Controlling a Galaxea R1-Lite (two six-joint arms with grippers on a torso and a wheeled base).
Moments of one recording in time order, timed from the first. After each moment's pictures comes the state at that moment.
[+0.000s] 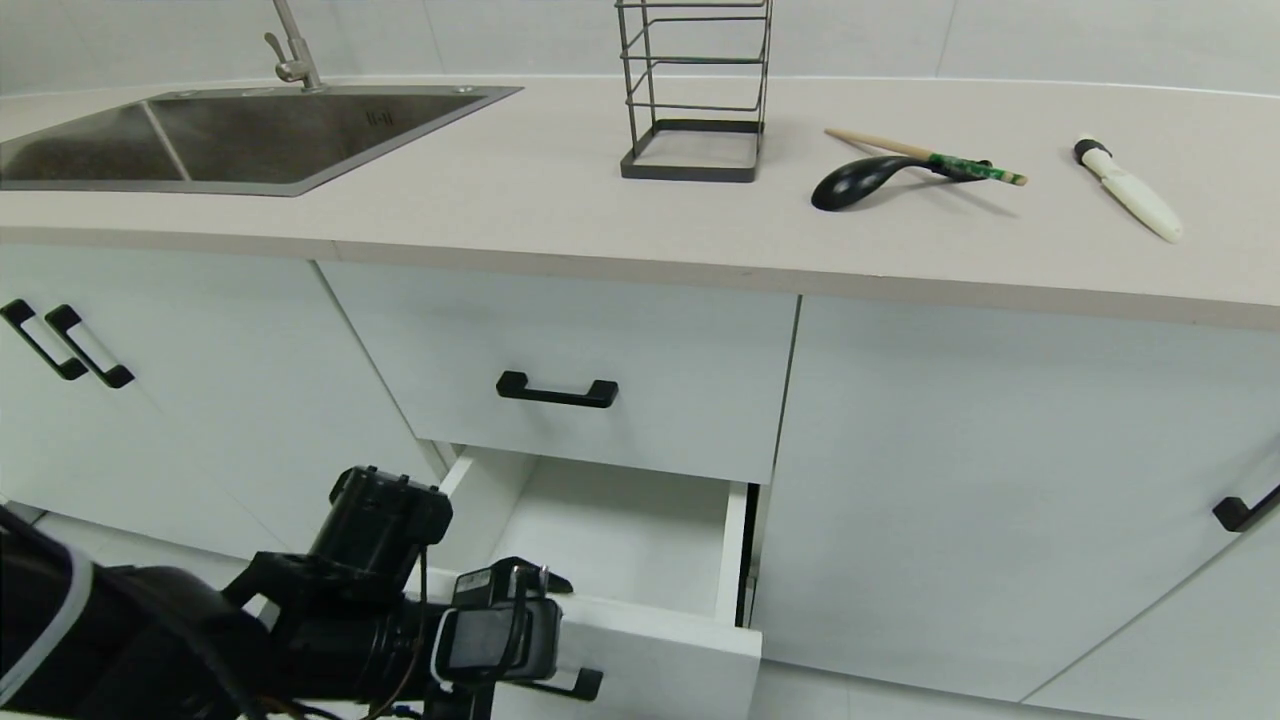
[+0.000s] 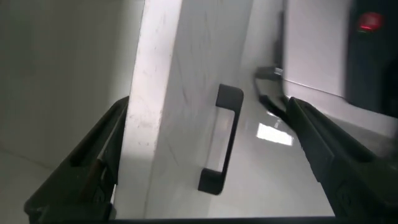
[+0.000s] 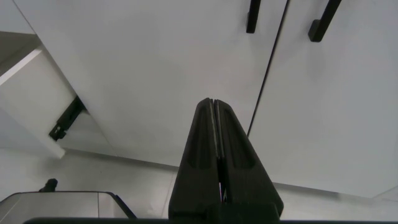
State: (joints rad) left arm -0.43 1.74 -0.53 -0.30 -0.40 1.10; right arm 0.00 0.00 0.00 0.00 -0.01 -0.01
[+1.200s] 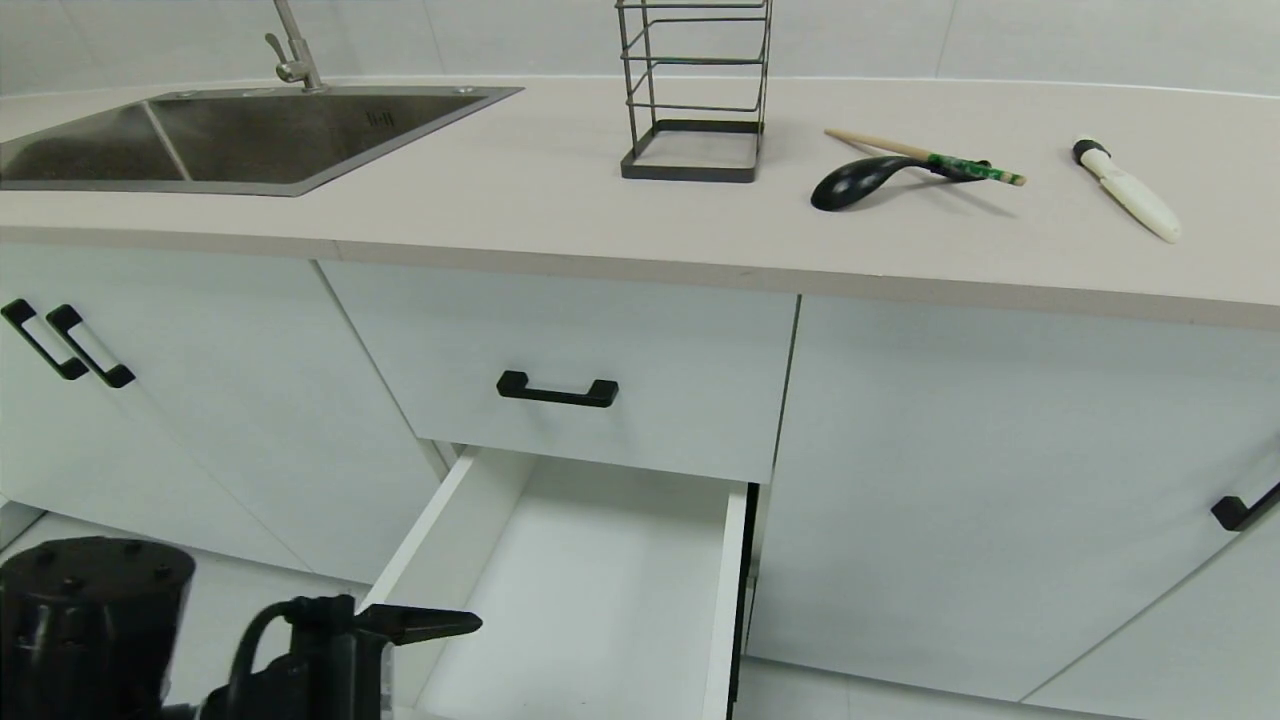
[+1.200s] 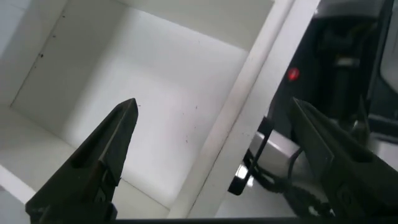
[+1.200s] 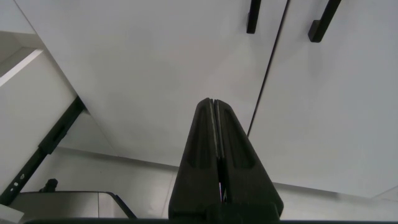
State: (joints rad) left arm -0.45 1.25 -0.31 -0.31 -0.44 0.66; right arm 0.00 0.00 0.00 0.00 -0.01 -0.01
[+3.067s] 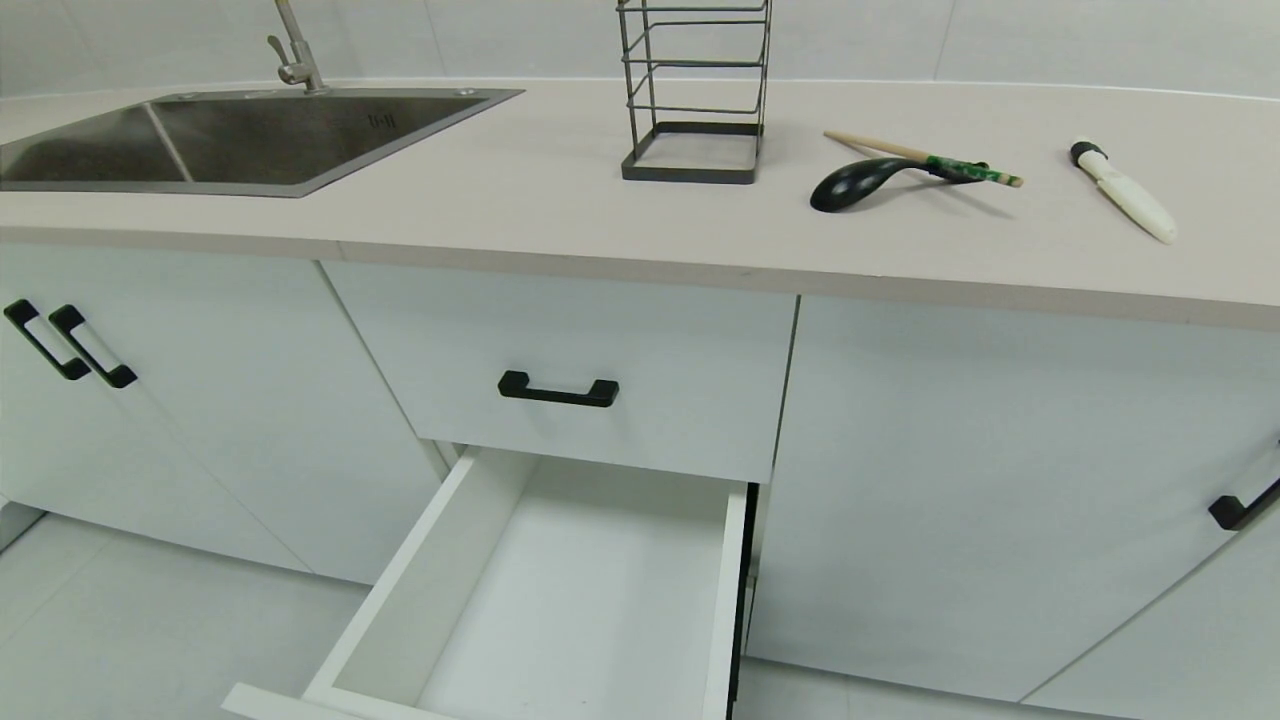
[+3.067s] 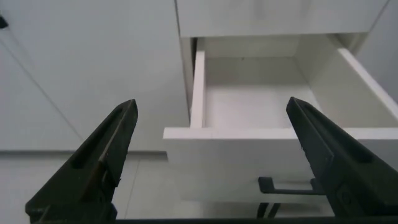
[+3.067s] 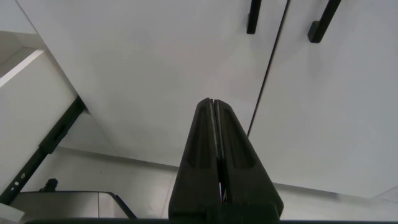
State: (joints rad) left arm -0.09 0.09 0.00 -0.10 -0.02 0.04; right arm 0.00 0.00 0.00 0.00 -0.01 -0.01
